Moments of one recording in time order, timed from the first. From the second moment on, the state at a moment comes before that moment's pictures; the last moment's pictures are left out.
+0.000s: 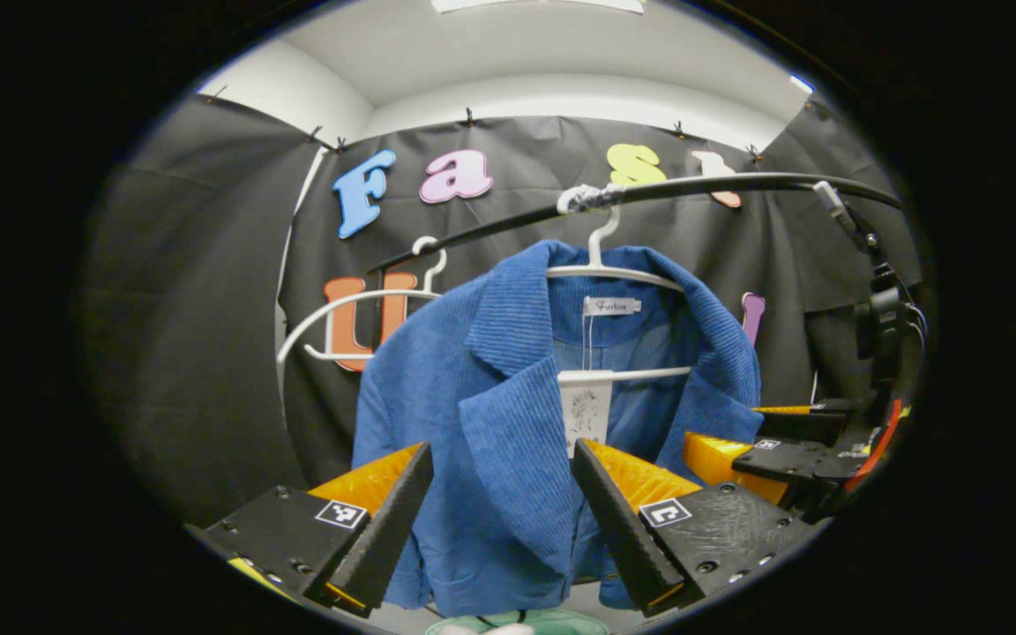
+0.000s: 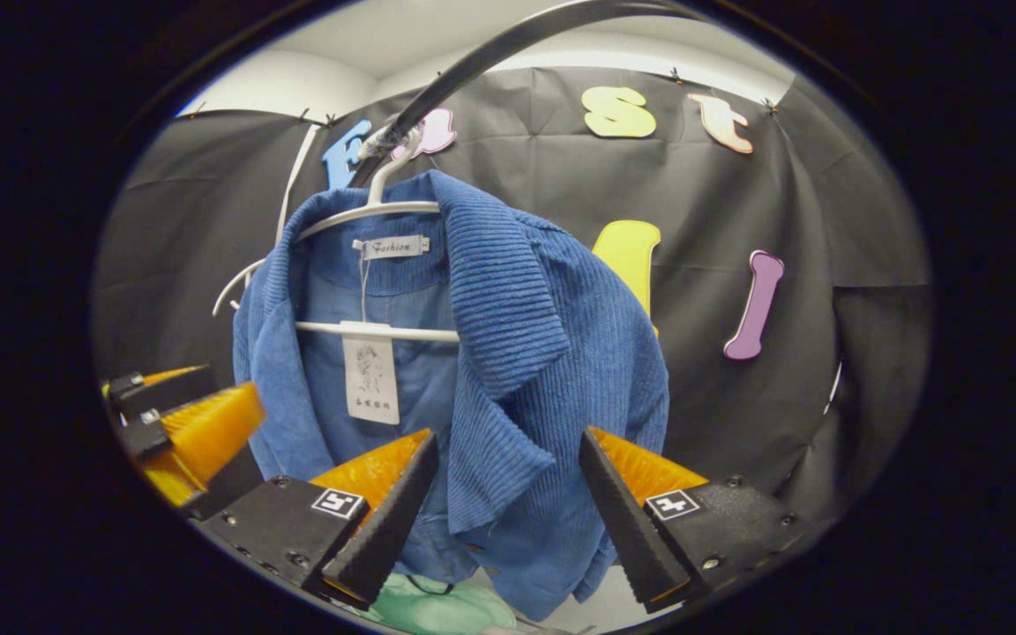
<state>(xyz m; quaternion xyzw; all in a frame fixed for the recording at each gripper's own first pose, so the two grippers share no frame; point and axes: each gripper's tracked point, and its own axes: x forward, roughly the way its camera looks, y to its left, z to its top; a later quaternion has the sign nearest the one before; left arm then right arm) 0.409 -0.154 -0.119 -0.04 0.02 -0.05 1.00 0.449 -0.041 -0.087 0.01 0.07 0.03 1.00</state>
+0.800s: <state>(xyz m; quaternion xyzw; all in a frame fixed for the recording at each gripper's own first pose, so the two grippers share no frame) 0.440 -0.174 -0.119 -0.02 0.03 -0.07 1.00 0.466 -0.034 -0.084 0.03 0.08 0.03 1.00</state>
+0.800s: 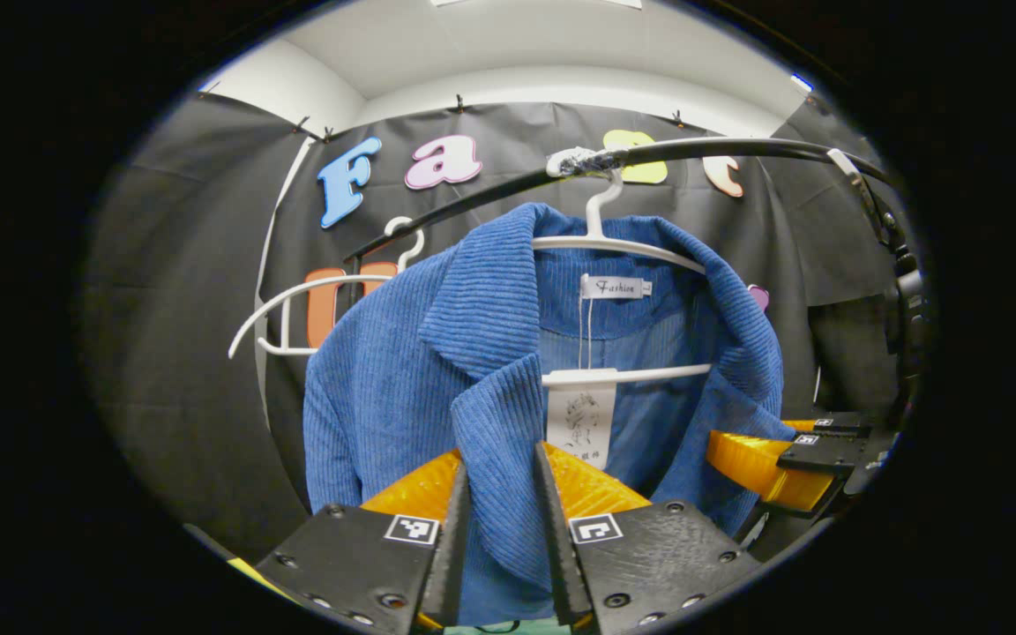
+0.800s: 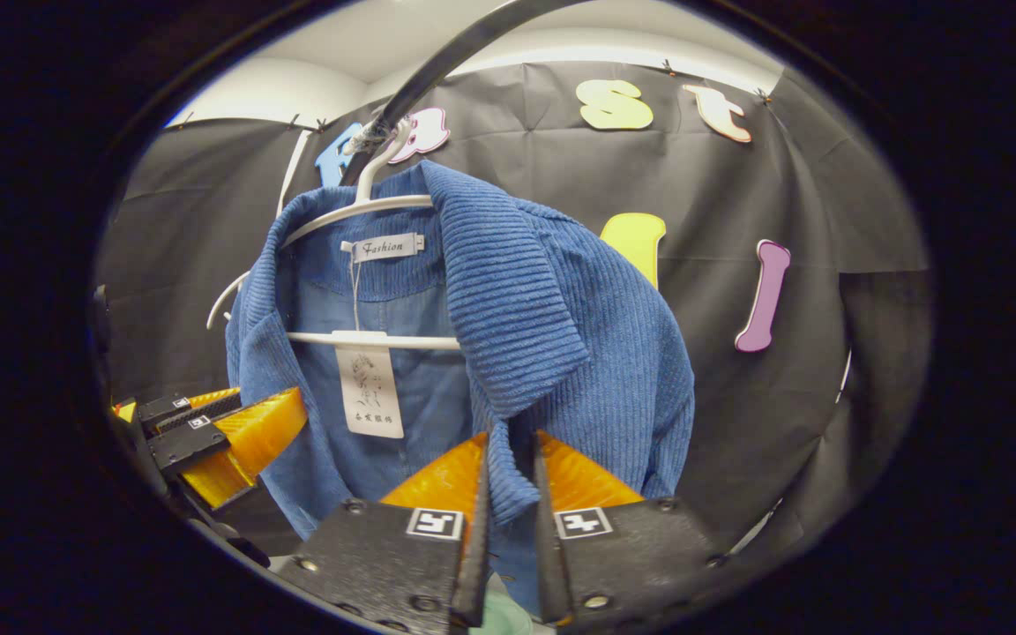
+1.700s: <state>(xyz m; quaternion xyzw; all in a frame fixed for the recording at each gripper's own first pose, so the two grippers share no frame) 0.438 -0.098 -0.116 0.02 0.04 0.02 1.00 0.466 -0.092 -0.066 0.05 0.07 0.00 1.00</state>
